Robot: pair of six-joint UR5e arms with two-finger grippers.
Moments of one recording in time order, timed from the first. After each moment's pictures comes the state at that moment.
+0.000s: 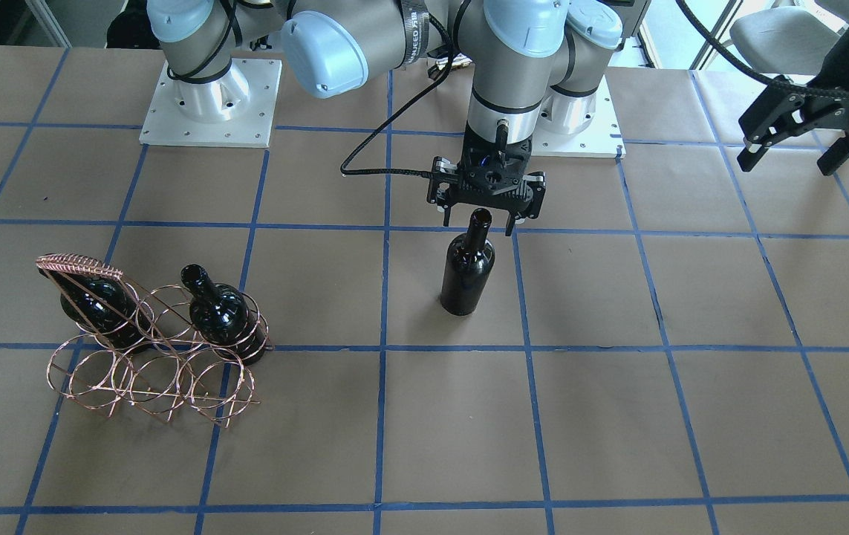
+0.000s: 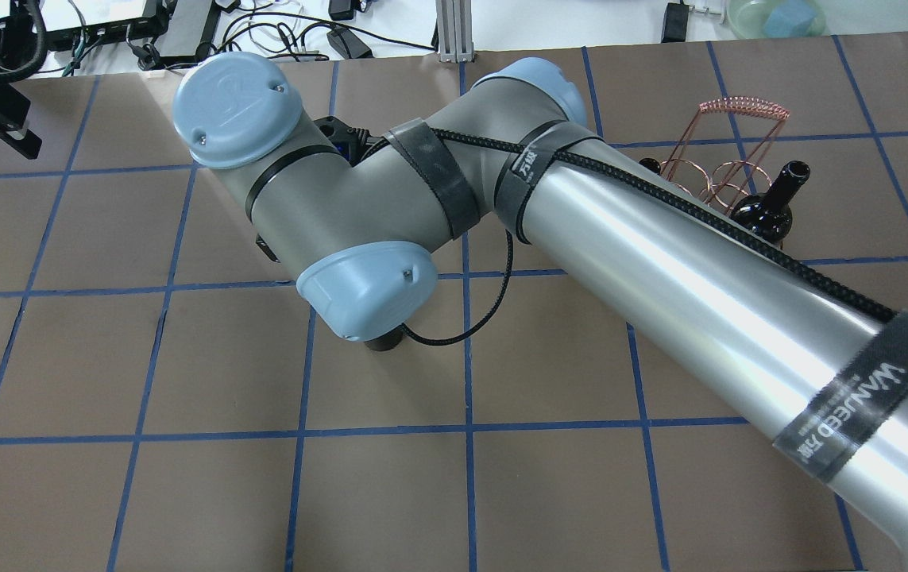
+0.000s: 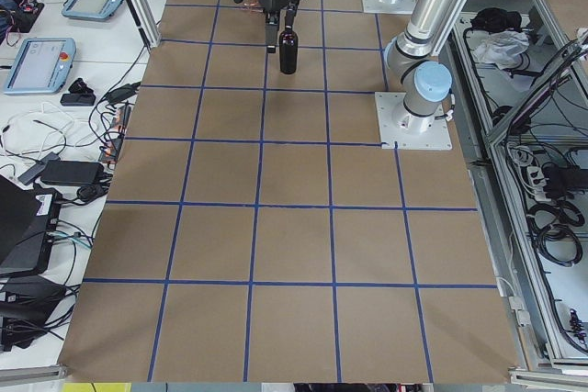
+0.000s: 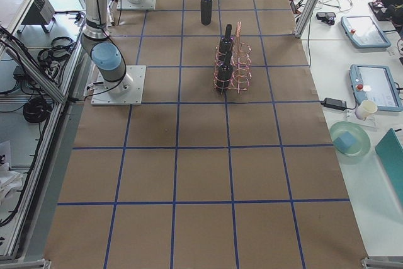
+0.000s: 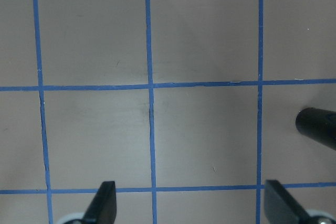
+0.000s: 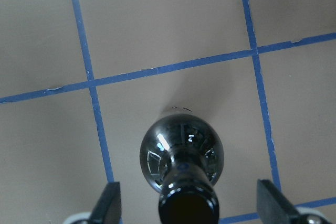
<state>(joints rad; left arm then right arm) -1.18 -1.54 -1.44 -1.68 1.55 0.39 2.23 -1.18 1.41 -1.89 -1.64 0.83</state>
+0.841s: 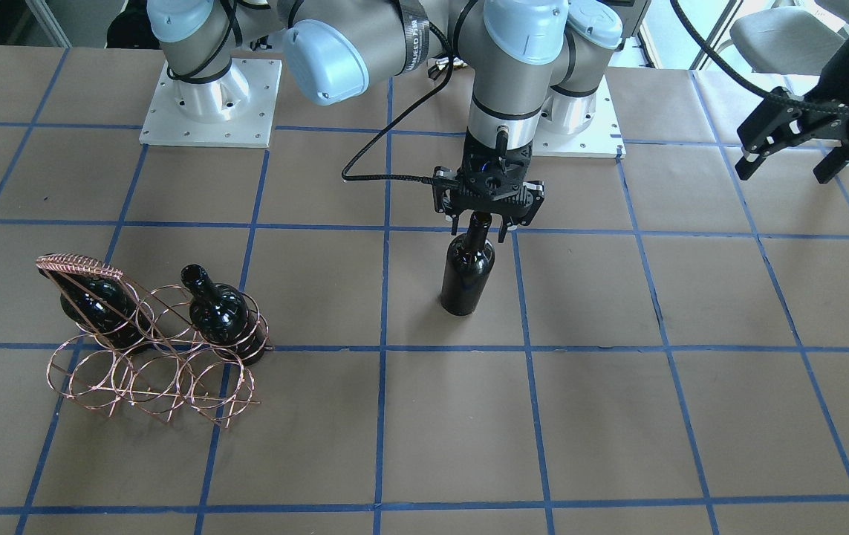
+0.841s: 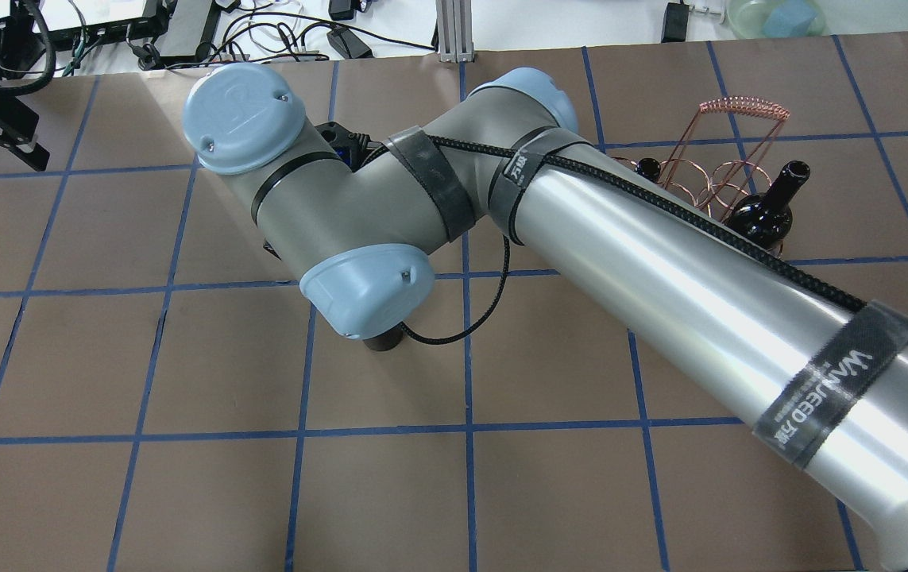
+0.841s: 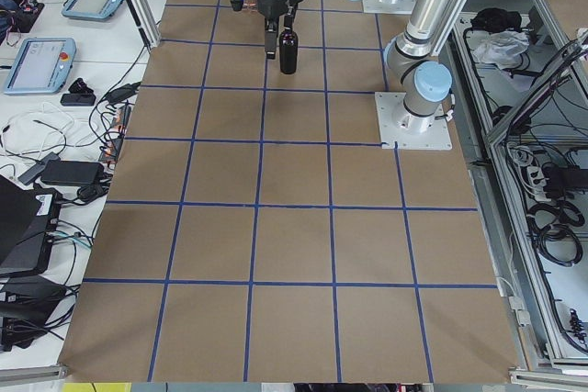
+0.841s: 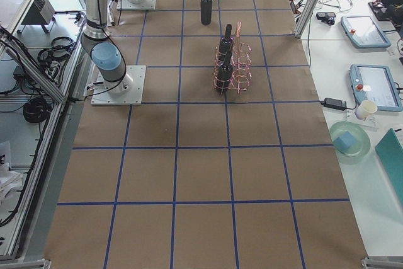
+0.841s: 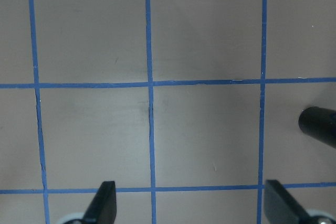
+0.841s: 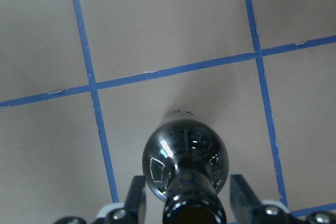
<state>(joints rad) -1.18 -1.54 -1.47 -1.67 1.55 0.40 2.23 -1.17 1.41 -1.91 -1.64 0.84</state>
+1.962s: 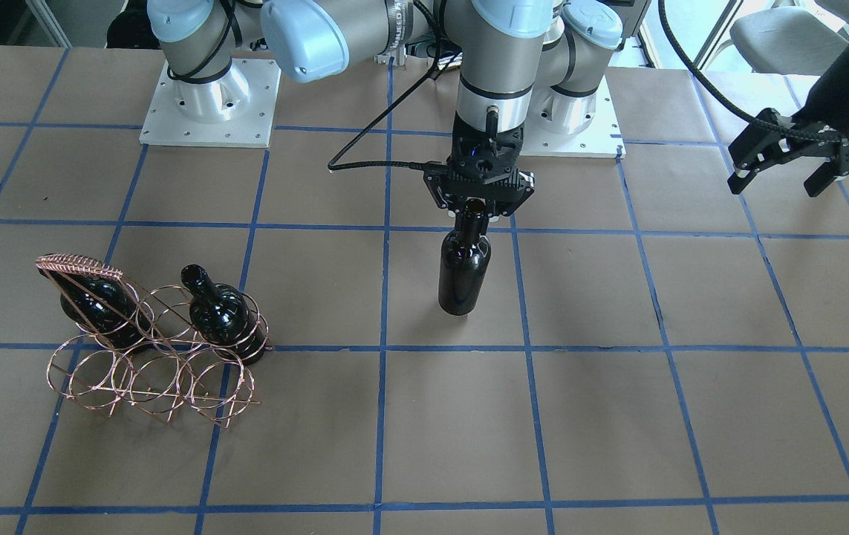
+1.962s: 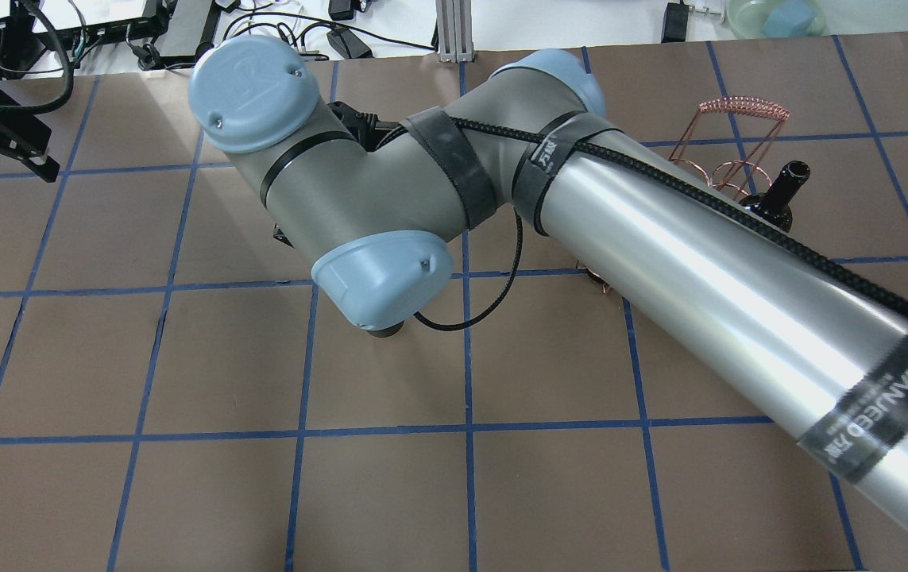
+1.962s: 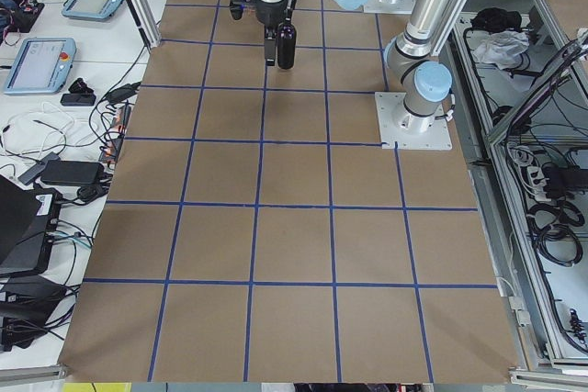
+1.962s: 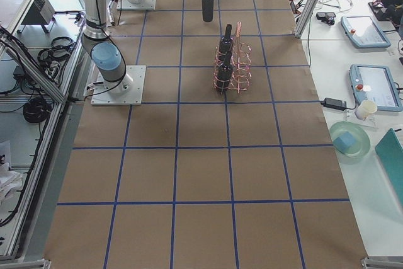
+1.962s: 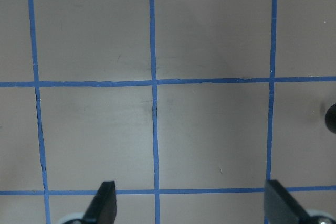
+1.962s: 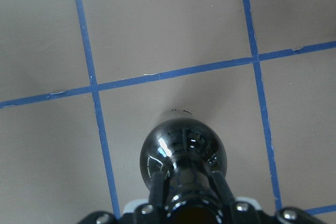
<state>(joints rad) -1.18 -1.55 -1.51 -1.63 1.57 0.39 2.19 -1.25 1.41 -1.87 -1.64 0.77</state>
